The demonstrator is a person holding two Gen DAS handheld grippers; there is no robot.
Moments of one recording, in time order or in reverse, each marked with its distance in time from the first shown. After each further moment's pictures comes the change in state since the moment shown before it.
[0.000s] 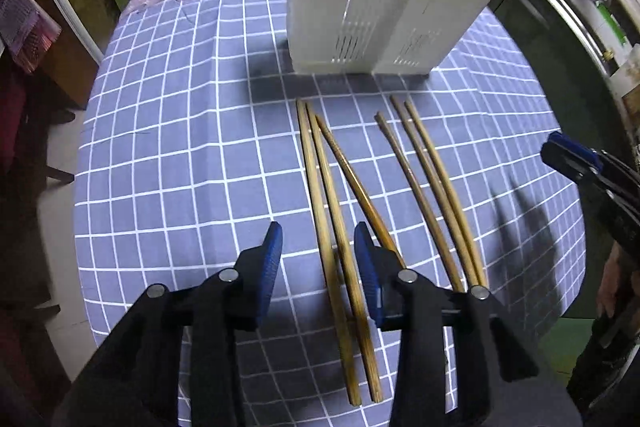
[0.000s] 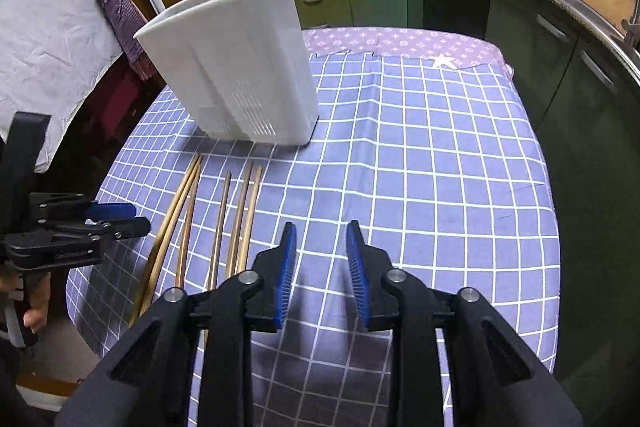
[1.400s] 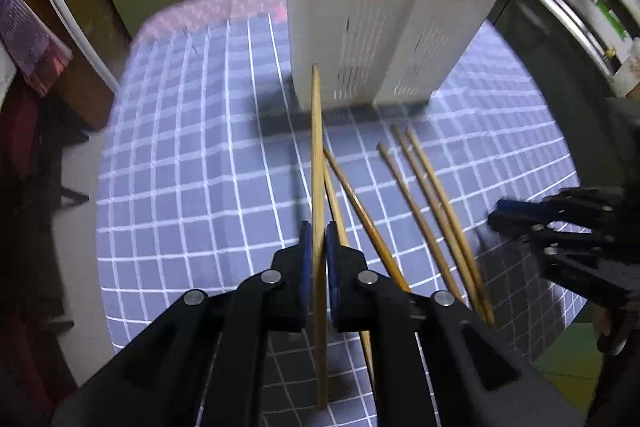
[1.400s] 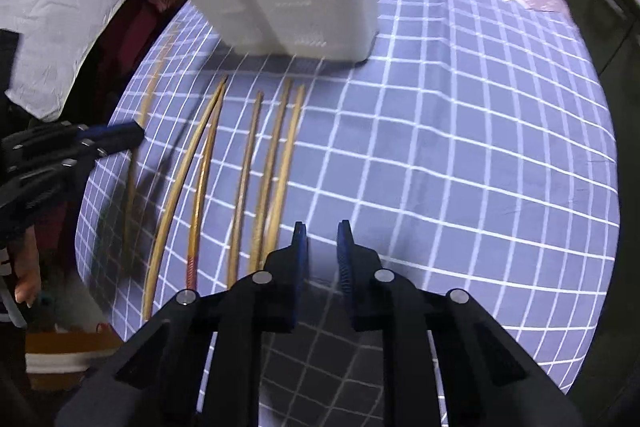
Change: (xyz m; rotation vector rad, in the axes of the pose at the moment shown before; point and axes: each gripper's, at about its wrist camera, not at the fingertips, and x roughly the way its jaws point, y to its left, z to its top) left arm -0.029 -0.004 0.001 0.035 -0.132 0.056; right arm 0.056 0.031 0.015 -0.064 0.314 0.089
